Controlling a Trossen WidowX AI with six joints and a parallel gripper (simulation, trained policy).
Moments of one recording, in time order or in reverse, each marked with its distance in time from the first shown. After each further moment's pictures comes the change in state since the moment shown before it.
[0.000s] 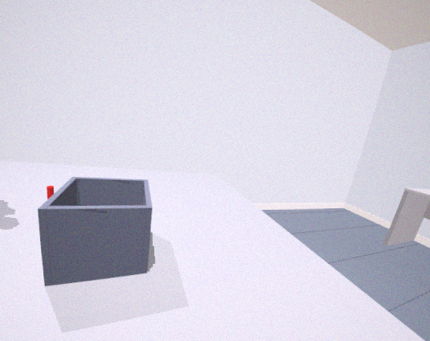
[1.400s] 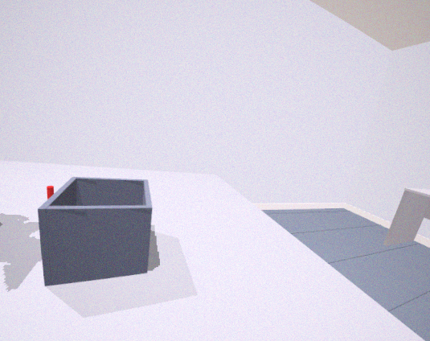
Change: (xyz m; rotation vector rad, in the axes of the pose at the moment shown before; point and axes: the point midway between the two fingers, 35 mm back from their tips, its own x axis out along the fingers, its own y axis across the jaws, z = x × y) arm -0.040 0.184 0.019 0.165 -0.102 0.679
